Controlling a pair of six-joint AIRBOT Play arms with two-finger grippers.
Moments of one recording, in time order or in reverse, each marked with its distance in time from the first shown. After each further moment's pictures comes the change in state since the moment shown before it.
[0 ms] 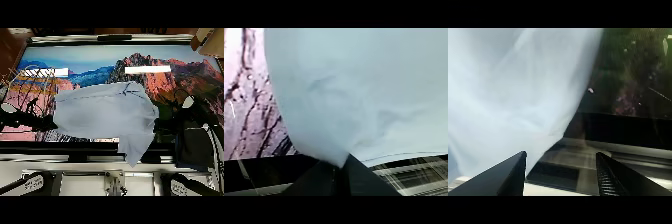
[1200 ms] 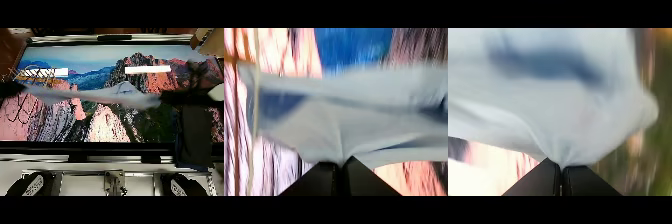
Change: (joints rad) left arm -0.002 0.364 0.586 -0.008 0.037 -0.034; right arm 0.002 0.336 0.316 0.222 -0.287 -0.143
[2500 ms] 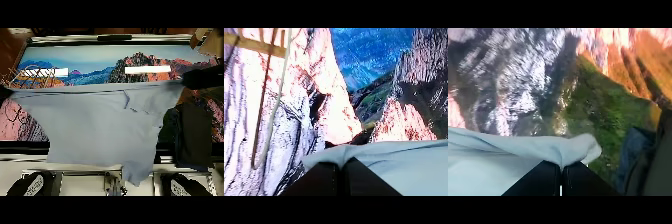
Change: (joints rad) left arm -0.007 -0.022 -0.101 0.159 -0.138 -0.082; right arm 0.000 -0.218 0.335 -0.333 0.317 0.044
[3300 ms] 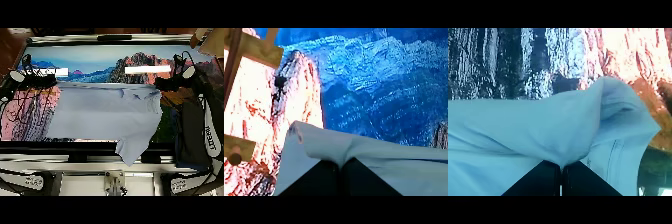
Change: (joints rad) left arm -0.145 -0.741 0.121 -0.163 0.596 0.046; right arm -0.001 -0.470 -0.069 0.192 -0.453 0.060
